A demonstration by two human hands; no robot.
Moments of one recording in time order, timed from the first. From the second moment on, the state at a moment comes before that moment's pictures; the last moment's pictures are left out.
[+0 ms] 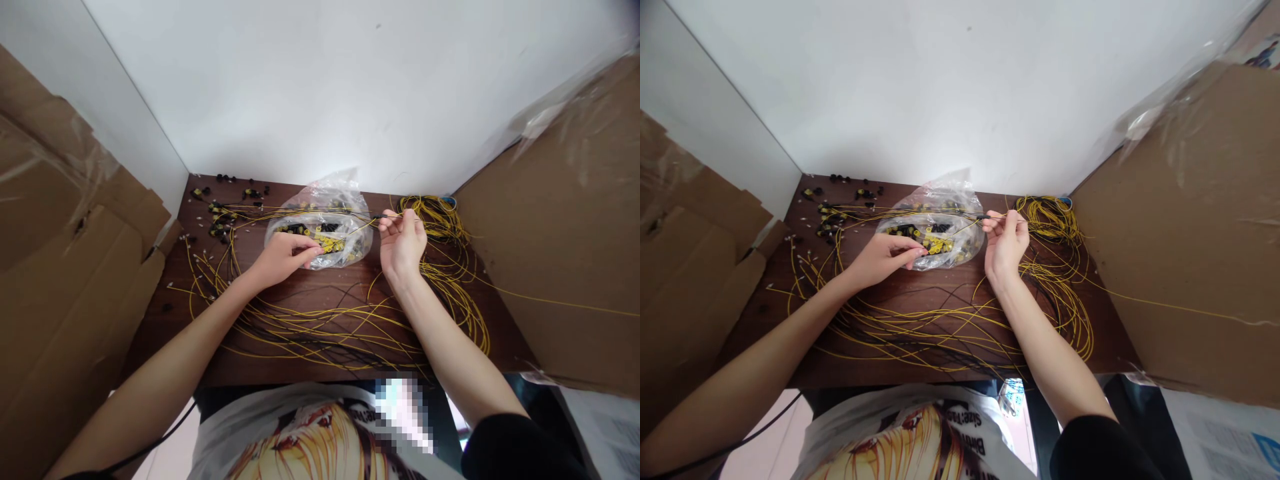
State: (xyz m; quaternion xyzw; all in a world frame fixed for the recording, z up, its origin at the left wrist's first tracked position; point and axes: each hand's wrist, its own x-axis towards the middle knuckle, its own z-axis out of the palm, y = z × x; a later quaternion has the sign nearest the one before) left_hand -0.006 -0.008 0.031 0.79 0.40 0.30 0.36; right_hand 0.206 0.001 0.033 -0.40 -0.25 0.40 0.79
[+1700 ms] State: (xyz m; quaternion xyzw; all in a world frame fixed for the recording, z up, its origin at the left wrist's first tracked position) left_hand 0.007 -0.008 0.018 0.75 0.36 0.36 0.42; right_hand 0.170 -0.023 0.025 -0.37 -0.37 0.63 0.57
